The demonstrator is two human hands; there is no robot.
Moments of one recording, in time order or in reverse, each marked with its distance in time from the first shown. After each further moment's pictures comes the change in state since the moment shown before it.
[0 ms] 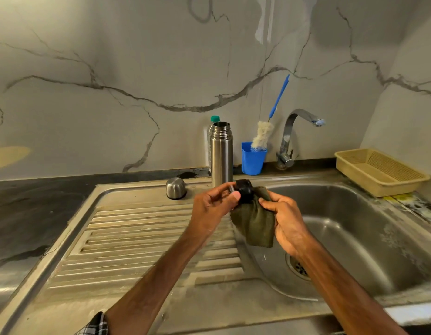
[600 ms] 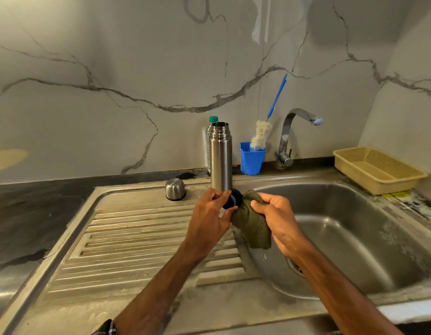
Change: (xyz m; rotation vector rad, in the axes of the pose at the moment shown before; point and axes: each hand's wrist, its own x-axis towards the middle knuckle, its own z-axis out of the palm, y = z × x) left_hand 0.002 -0.026 -0.013 1.095 0.111 0.531; right_hand -0.008 0.003 0.015 -0.303 0.048 -0.055
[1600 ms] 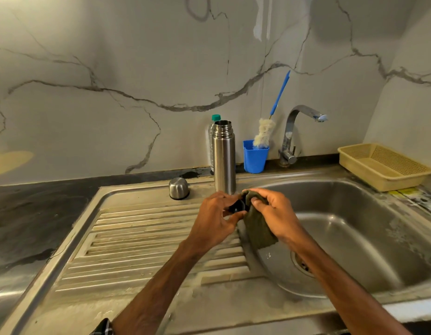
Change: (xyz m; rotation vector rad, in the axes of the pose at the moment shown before) left_hand 0.004 0.008 -0.014 -0.219 -0.199 -0.052; right_hand 0.006 -0.002 0.000 -0.471 -0.036 -0.212
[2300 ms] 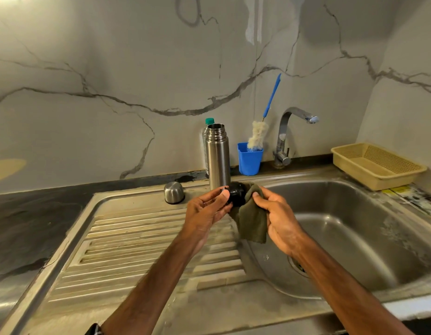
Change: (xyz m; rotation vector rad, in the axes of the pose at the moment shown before) left_hand 0.008 0.007 -0.008 -1.178 0.078 -0.570; right_hand -0.003 -0.002 -0.003 0.723 -0.018 0.220
